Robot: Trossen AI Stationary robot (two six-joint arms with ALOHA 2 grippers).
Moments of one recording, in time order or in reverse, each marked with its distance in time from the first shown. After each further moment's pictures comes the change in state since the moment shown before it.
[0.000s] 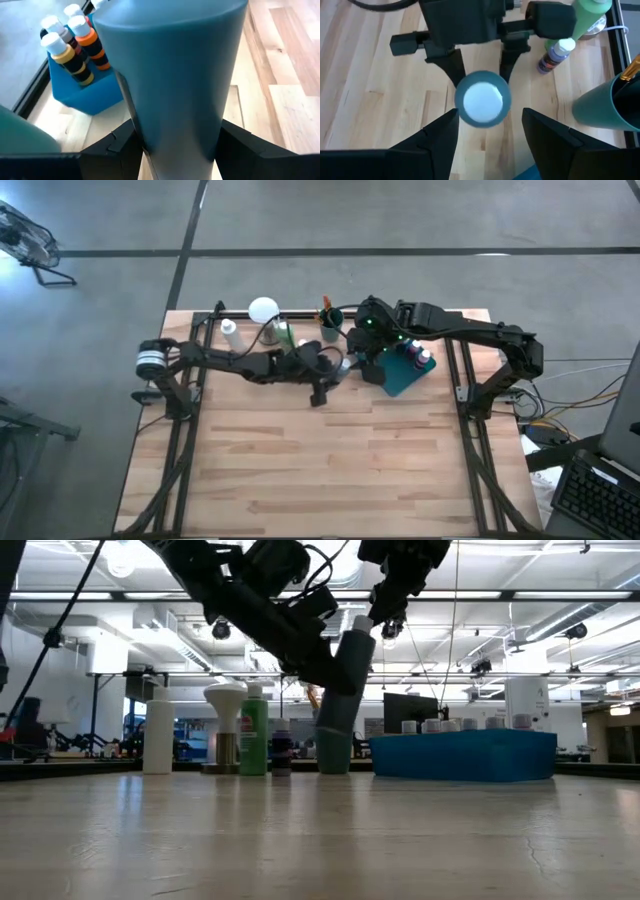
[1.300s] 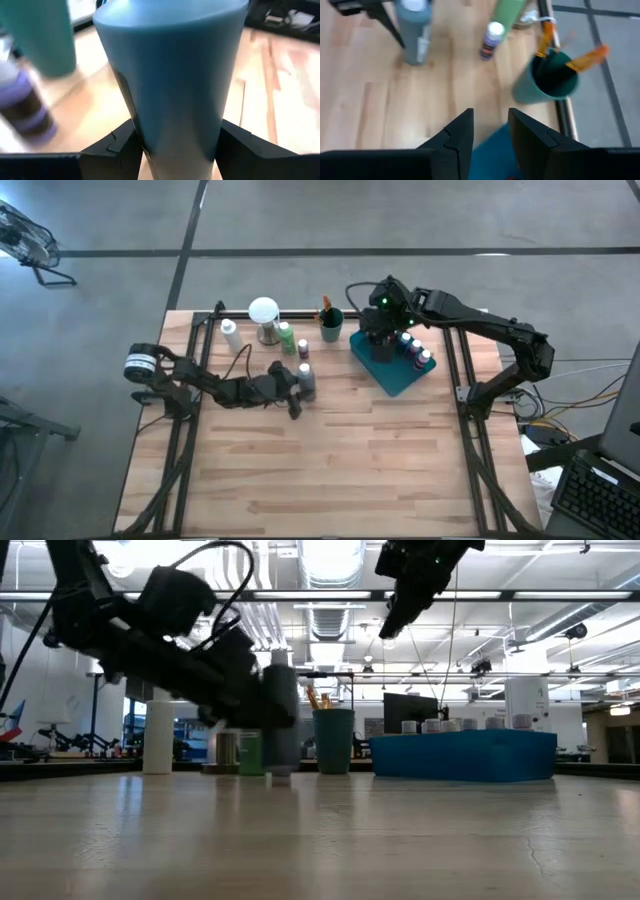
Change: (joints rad) left arm -0.113 -0.072 -0.603 0.731 -0.257 -0.398; right arm -0.161 -0.073 -0.063 0.043 0.071 -0.126
